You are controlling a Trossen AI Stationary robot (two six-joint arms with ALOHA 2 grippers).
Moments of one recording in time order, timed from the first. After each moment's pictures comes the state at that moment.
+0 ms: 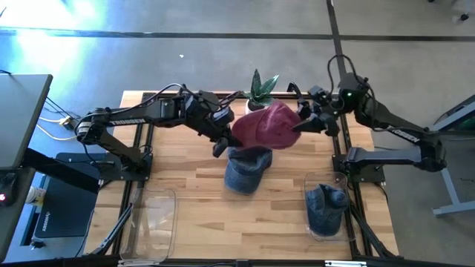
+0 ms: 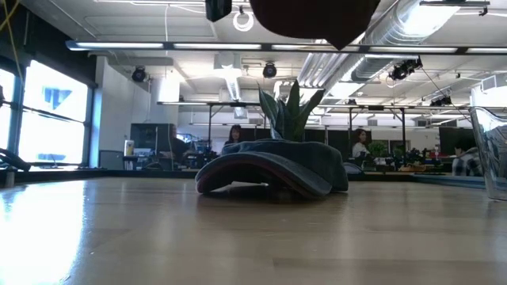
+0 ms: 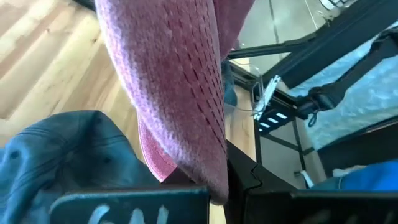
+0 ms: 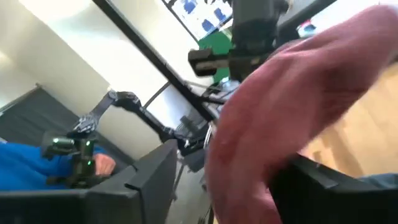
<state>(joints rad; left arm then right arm) 0.11 1.45 1.51 -0.56 0.33 -0.43 -0.48 0.95 1.03 -0.16 -0.87 0.63</state>
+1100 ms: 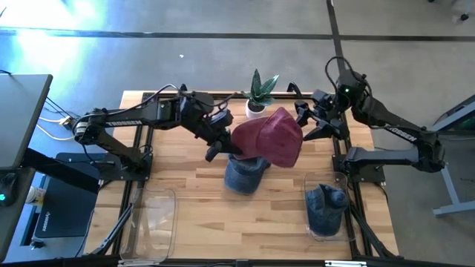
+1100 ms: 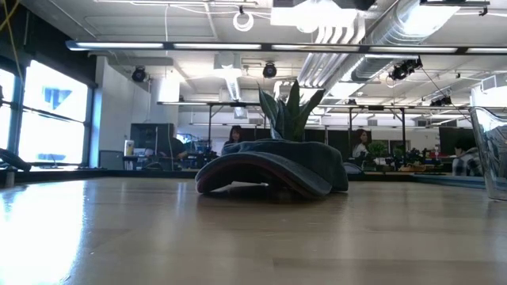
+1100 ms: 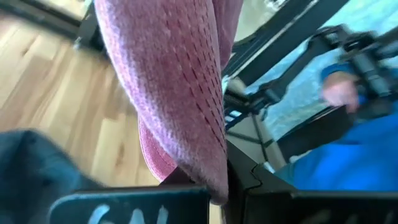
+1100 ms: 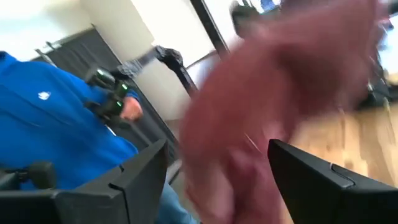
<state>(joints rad) 0.08 1.43 1.51 -0.46 0.47 -0.47 -0.54 0.98 1.03 -0.16 -1.19 0.40</state>
